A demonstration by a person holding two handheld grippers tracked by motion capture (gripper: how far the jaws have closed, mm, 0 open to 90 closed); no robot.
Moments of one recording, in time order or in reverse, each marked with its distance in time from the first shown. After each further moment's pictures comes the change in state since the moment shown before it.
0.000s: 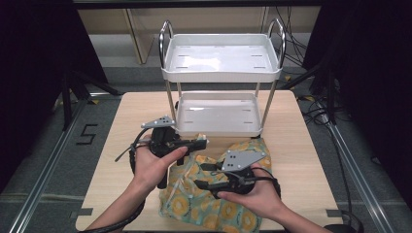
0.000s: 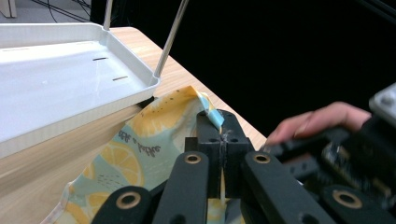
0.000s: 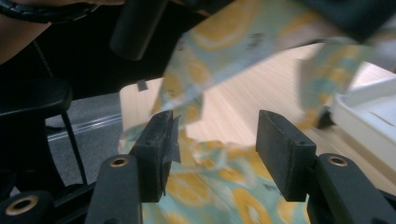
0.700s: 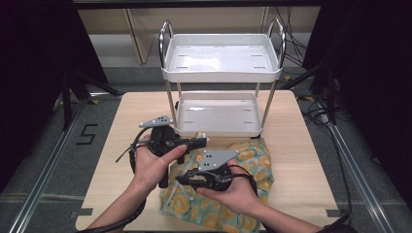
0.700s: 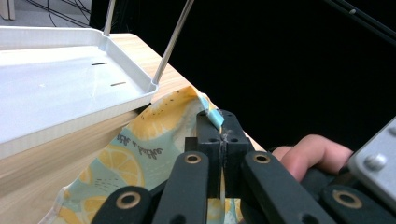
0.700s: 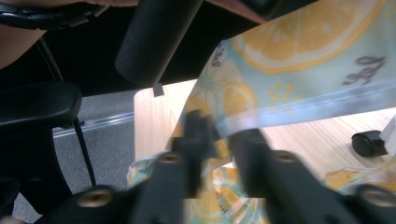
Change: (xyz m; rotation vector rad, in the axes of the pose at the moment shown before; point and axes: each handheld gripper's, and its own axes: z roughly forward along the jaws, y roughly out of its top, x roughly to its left) left arm 0.002 0.000 0.000 -0.033 -0.009 -0.036; right arm 0.004 0.012 0.046 0.012 0.080 -0.041
